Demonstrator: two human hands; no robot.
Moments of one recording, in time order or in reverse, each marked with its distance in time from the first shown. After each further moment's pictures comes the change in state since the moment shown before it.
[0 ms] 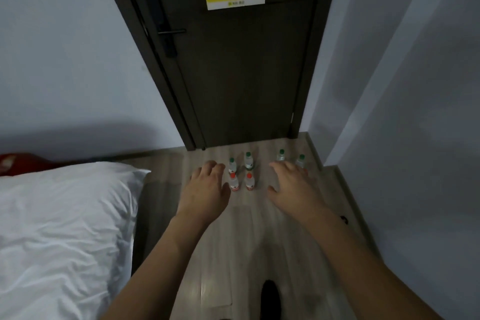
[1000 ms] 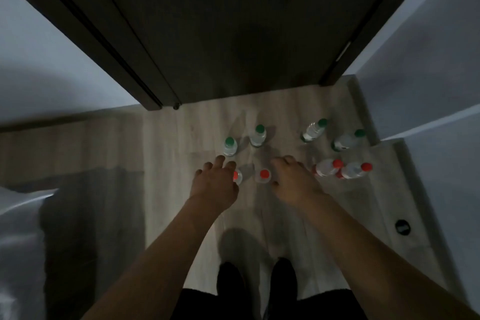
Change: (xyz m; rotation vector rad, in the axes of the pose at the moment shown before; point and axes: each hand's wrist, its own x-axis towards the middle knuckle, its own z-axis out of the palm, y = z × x) left_hand 0.440 -0.200 0.419 0.063 -0.555 -0.002; right_hand 0.445 0.179 0.406 -0.085 -0.476 0.243
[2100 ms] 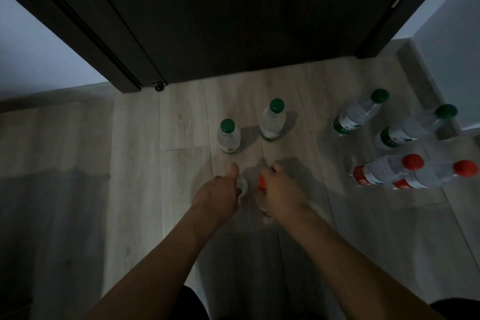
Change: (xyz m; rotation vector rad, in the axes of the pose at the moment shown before) left_hand 0.180 -0.052 0.232 -0.257 0.034 0.022; right_hand 0.179 0.055 0.238 0.100 0.125 -0.085
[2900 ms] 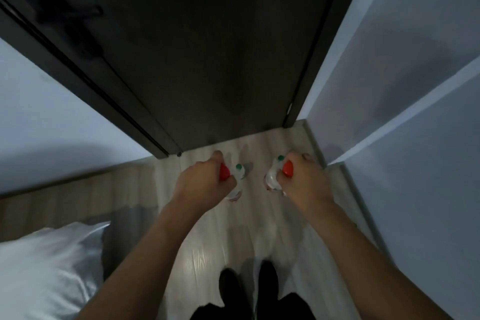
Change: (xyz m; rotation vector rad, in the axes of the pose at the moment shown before) left_hand -0.350 0.282 -0.470 0.090 0.304 0.130; right_hand -0.334 -0.169 -0.549 0.096 0.367 0.177
